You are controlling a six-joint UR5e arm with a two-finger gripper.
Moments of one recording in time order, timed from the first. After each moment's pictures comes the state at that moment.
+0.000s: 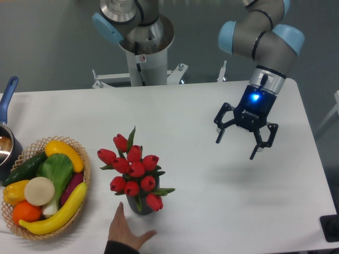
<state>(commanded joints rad) 2.86 -1.85 -1.82 -0.76 0.93 1.42</state>
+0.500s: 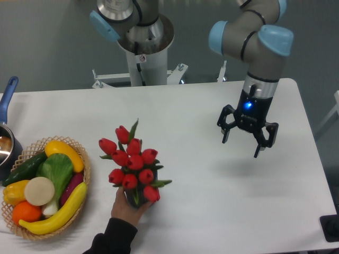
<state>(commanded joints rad) 2.72 -1.88 -1.75 -0.77 1.33 1.40</state>
